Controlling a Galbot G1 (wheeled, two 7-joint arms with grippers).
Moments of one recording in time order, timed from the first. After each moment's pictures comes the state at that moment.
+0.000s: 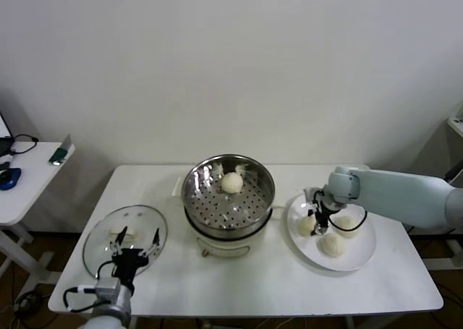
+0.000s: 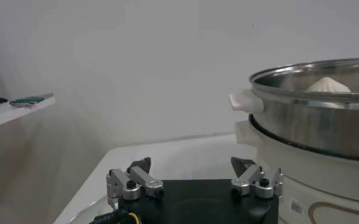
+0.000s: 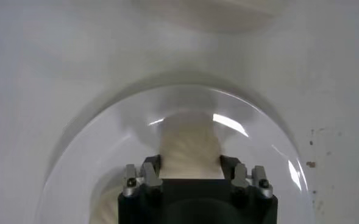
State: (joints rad) left arm 1.54 -1.40 -0.61 -1.97 -0.06 0.16 -0.02; right arm 0.43 0.87 -1.64 1.23 0.56 -0.35 -0.70
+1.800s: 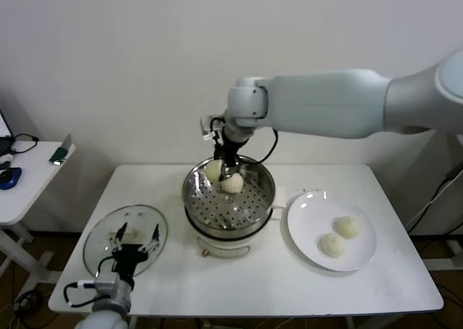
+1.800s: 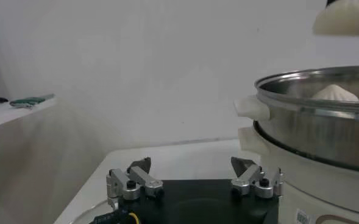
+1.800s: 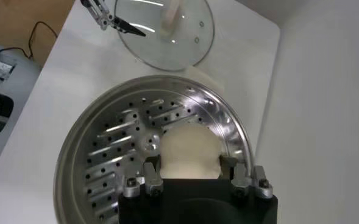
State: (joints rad) left arm 1.51 -1.39 -0.61 -1.95 -0.09 0.16 -0.02; right arm 0.85 1.38 -1.65 1.29 0.93 -0.45 -0.73
